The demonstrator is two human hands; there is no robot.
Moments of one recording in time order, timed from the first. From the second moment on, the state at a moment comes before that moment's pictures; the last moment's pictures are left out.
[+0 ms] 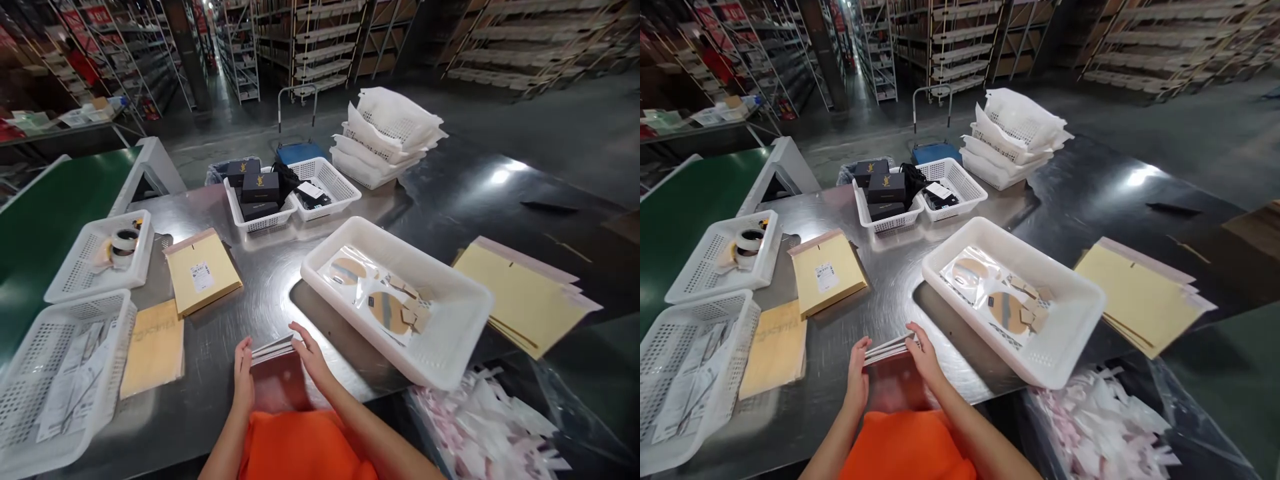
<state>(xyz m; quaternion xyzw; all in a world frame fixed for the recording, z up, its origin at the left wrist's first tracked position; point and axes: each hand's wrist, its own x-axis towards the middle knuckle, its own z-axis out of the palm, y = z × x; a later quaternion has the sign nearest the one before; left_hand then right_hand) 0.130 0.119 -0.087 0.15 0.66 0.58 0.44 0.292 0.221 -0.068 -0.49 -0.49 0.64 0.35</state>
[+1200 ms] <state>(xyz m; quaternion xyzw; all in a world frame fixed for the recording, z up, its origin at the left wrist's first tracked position) 0.130 0.132 -0.068 0.11 0.70 0.56 0.43 0.321 0.312 -0.013 -0.36 -0.70 0.57 0.24</state>
